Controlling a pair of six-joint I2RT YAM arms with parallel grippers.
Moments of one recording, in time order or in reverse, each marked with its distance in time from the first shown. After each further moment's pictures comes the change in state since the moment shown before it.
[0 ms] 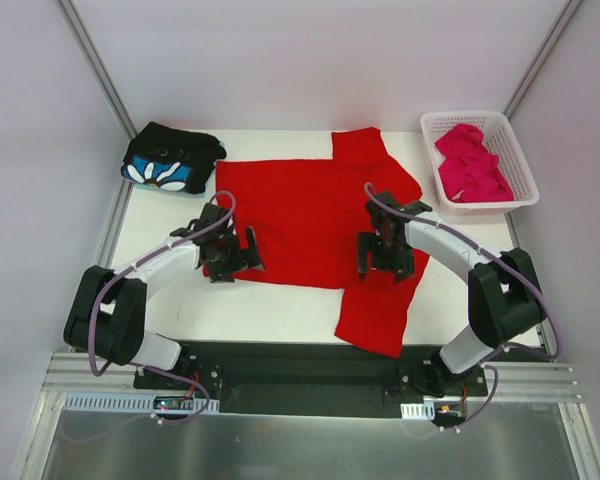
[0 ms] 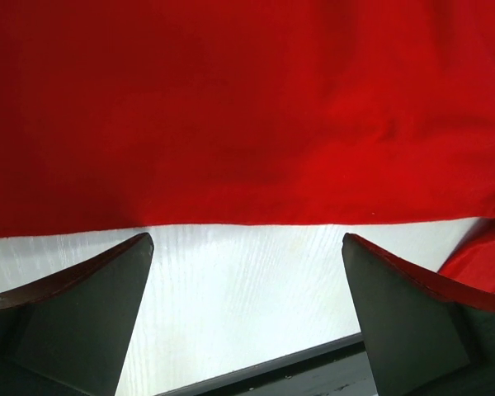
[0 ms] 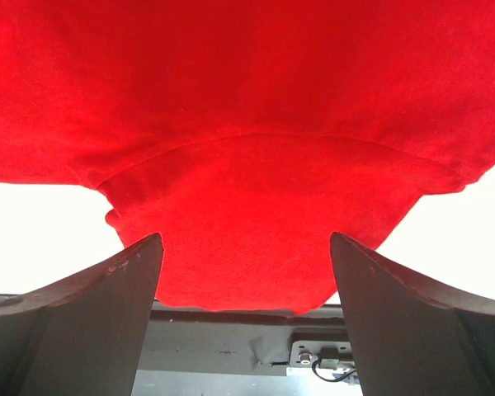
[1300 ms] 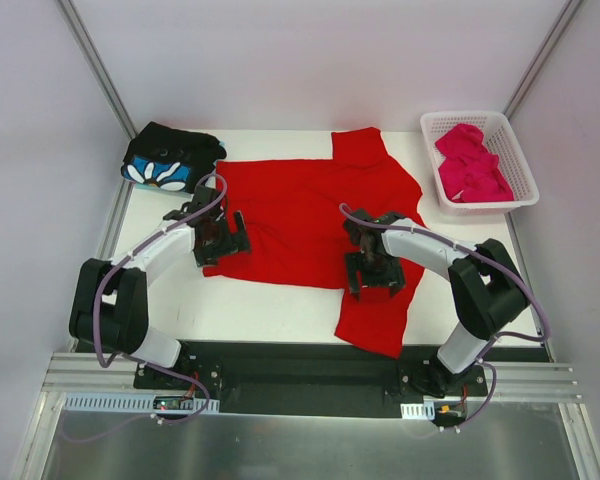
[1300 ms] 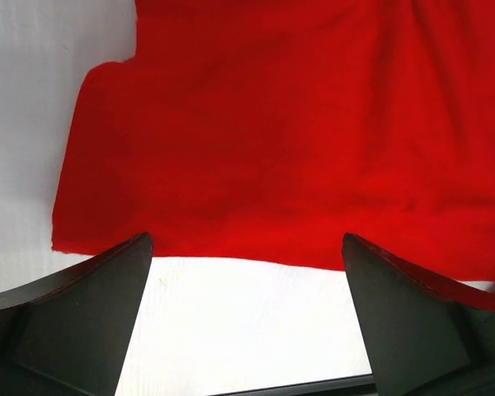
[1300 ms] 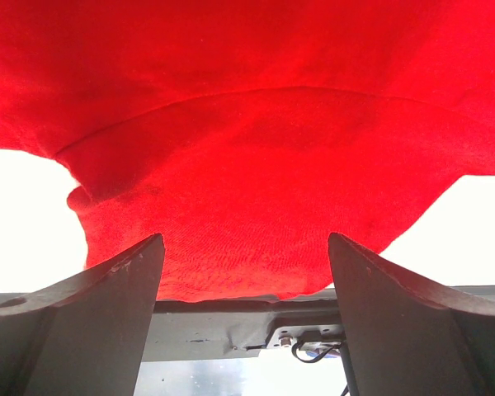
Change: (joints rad) left arm 0.072 0.055 0.159 -0.119 -0.135 0.061; right arm 0.144 0.084 -0.018 -0.044 0.064 -0.001
